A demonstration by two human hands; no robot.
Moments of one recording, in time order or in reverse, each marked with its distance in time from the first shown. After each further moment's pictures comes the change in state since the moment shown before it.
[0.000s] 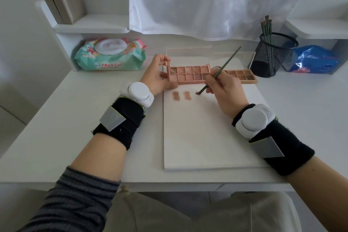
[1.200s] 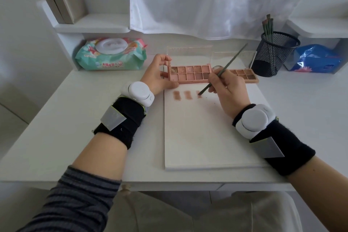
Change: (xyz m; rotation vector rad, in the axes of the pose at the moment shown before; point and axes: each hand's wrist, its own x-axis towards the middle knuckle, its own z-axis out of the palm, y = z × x) left_hand -0.002 0.002 -0.001 0.019 0.000 -0.006; right_hand -0.002 0.002 0.000 0.061 0.073 0.004
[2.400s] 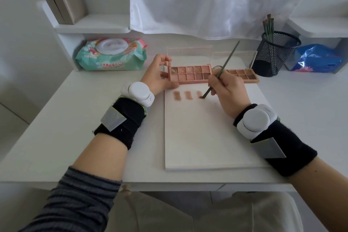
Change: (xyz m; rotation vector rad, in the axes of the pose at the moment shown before) left_hand -0.001 0.001 0.001 0.000 0.008 -0.006; right_hand 0.000 0.000 -0.001 -0.052 -0.045 -0.021
